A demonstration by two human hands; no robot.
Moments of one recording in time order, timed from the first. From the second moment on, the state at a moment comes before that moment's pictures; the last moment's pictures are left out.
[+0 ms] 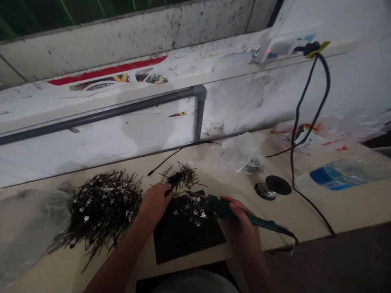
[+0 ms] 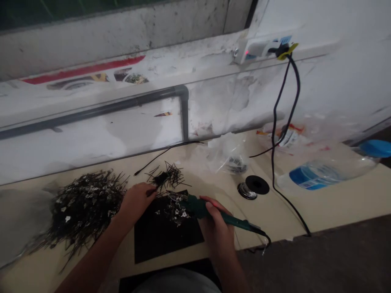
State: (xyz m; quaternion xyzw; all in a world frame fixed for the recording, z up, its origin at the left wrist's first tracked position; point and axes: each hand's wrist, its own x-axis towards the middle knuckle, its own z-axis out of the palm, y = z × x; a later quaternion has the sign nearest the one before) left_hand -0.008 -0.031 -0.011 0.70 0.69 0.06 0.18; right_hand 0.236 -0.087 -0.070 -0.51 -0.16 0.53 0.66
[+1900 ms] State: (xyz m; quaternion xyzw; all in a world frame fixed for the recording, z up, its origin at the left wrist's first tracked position) left_hand -0.044 -0.068 -0.002 0.72 0.62 0.16 0.28; right_hand 0.243 -0.086 -0.077 -0.49 -0.19 0.54 0.65
